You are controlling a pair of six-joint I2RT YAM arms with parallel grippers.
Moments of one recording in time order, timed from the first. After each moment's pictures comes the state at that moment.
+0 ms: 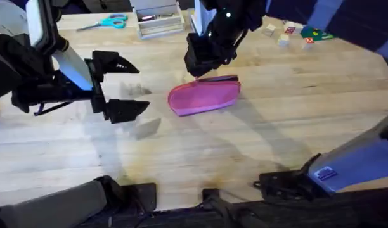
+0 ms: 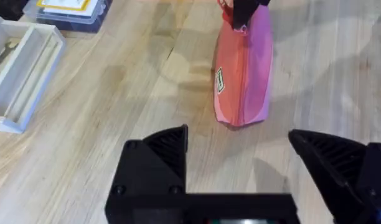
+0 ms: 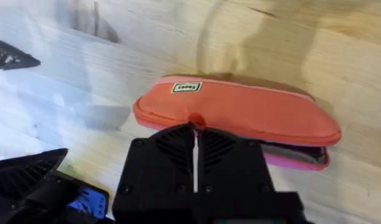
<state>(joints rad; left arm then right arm) 0.34 1.42 0.92 -1.05 1.08 1.56 0.61 1.78 1.59 -1.07 -0.13 0.42</state>
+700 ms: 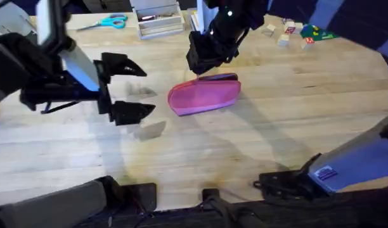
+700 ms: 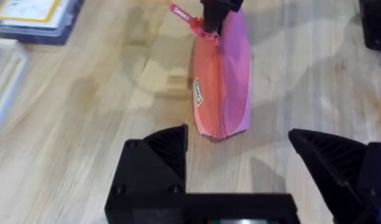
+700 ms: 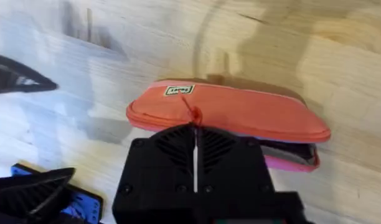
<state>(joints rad) 0.28 1.43 0.92 -1.08 1.08 1.56 0.59 1.78 1.59 -1.06 -0.11 0.40</state>
